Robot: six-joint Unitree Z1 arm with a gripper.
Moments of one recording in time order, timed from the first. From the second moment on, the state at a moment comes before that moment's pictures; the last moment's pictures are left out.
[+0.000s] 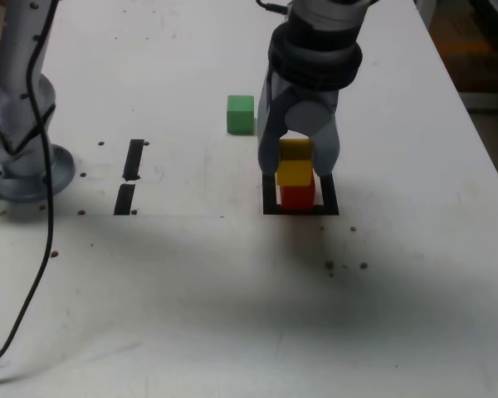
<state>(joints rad) -0.26 2.02 -1.69 1.39 0.01 -0.19</state>
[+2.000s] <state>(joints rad) -0.24 1.91 -1.61 1.40 0.15 -0.23</state>
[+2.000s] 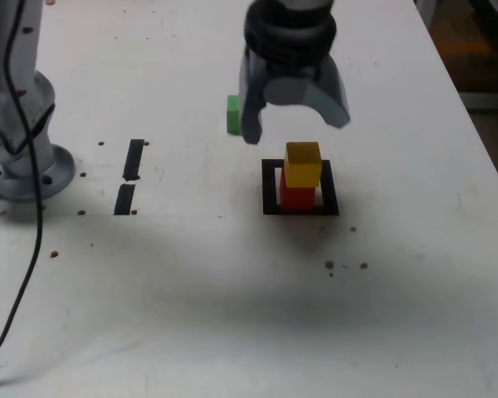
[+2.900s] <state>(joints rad) 0.03 1.83 -1.41 1.42 0.21 -0.03</state>
